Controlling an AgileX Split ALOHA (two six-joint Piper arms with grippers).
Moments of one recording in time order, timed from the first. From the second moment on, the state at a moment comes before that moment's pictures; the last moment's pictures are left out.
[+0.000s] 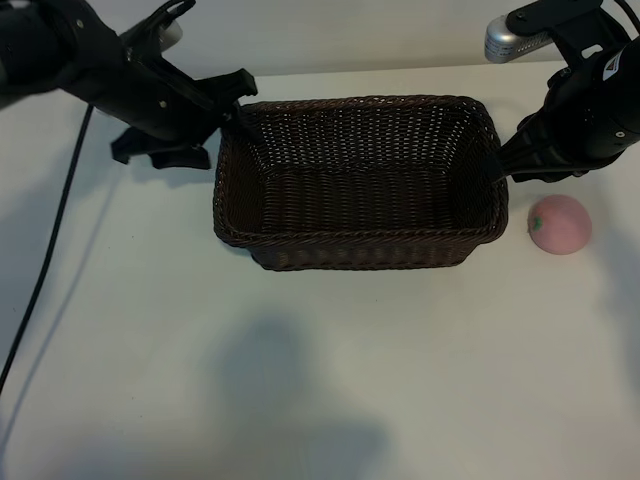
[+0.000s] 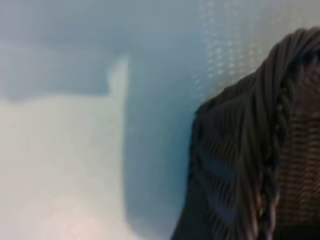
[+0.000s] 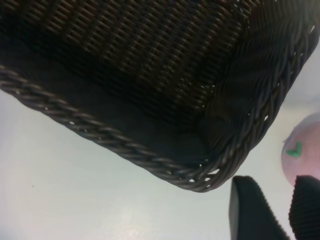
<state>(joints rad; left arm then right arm) -0.22 1.94 -1.40 -0.44 0.68 -0.15 0.27 1.52 -1.17 0.16 0.85 -0.20</state>
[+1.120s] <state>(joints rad) 0.04 1.70 -1.82 -0.01 1.17 0.03 0.27 1.52 -1.17 0.16 0.86 -0.20</state>
